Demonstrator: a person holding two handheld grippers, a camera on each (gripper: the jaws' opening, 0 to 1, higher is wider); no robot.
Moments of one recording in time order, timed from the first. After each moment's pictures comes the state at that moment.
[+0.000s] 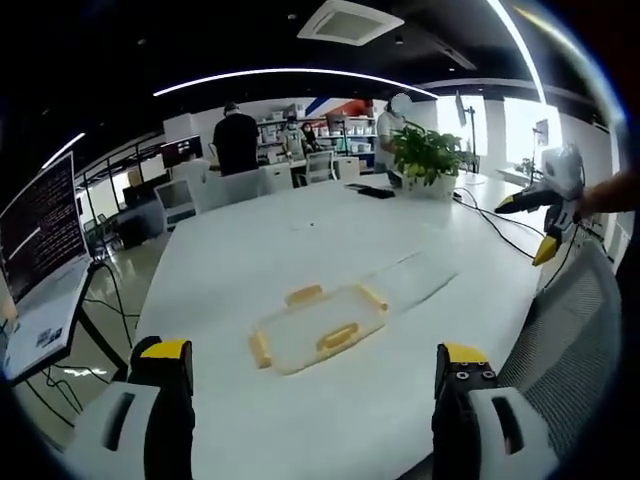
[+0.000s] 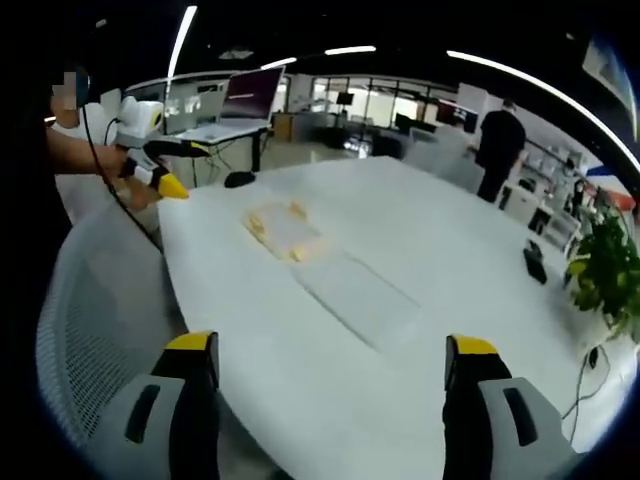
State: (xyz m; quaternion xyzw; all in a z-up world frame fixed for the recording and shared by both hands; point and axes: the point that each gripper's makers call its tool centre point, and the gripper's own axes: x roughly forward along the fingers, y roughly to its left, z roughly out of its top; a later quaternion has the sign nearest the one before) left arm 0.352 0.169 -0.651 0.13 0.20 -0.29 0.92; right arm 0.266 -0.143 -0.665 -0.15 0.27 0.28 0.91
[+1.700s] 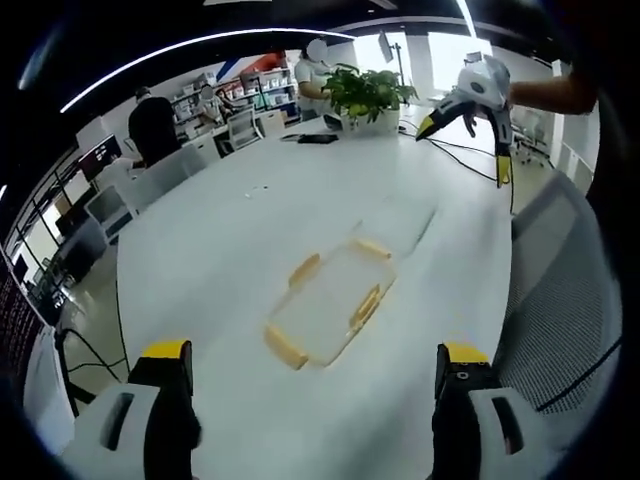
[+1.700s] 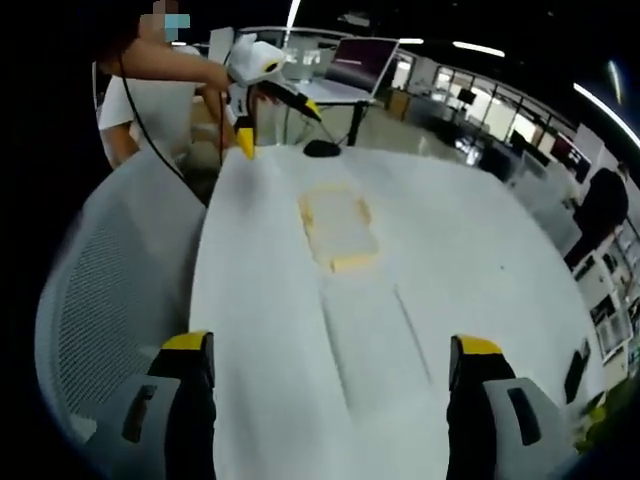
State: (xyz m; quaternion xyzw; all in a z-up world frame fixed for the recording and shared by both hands) left arm 0.410 0.182 -0.666 0.26 0.27 -0.43 0.82; right arm 0.333 -0.100 -0.667 -0.28 0.30 0.47 0.78
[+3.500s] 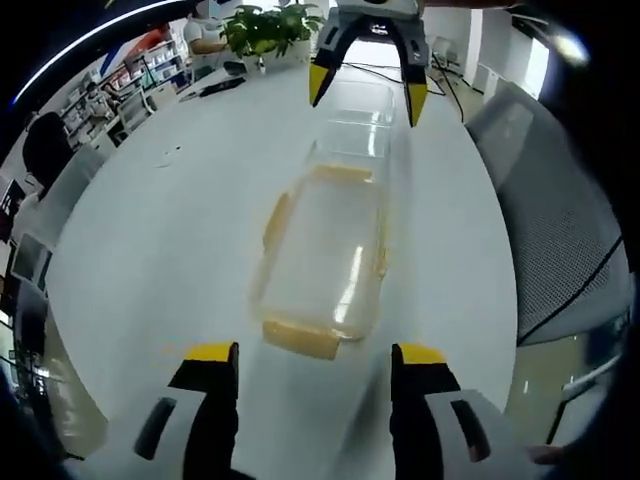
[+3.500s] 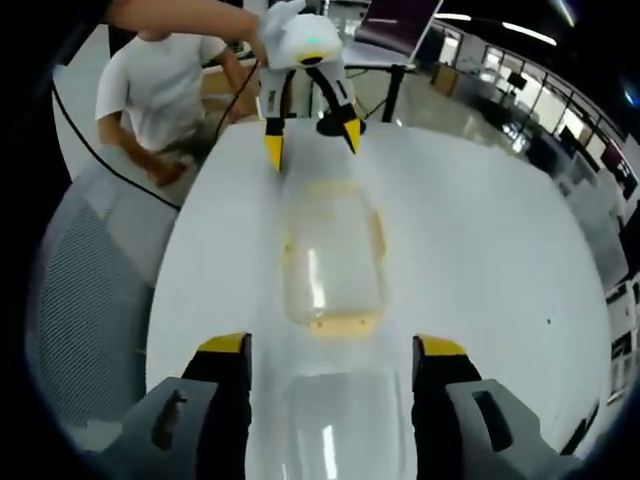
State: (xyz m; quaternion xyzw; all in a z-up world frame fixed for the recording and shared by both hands) left arm 0.456 0.177 -0.740 0.38 0.34 -0.57 0.65; right arm 0.416 -0.004 -0.717 -0.31 0.37 0.52 0.70
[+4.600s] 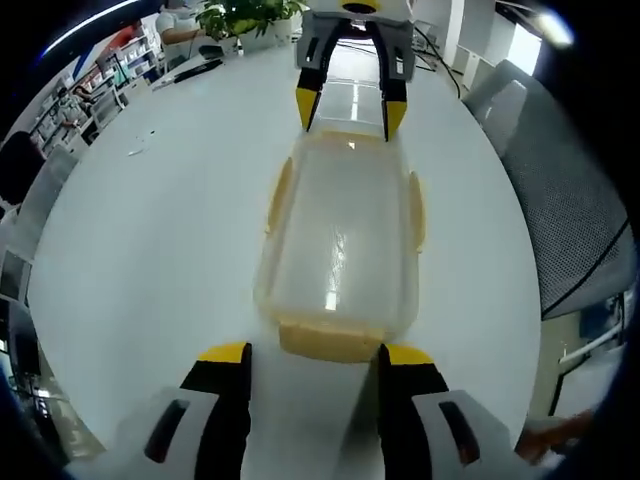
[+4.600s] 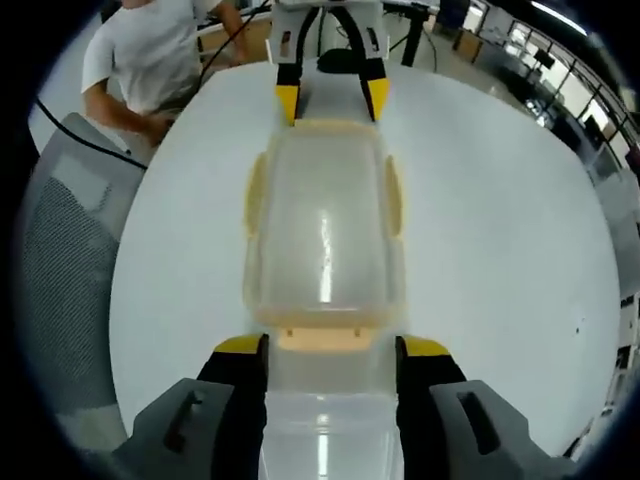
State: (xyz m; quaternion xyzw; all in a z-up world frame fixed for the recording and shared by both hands) left arm 0.485 0.175 -0.781 0.41 0.36 -0.59 0.59; right arm 0.438 0.002 -0.781 -0.36 0.43 0.52 0.64
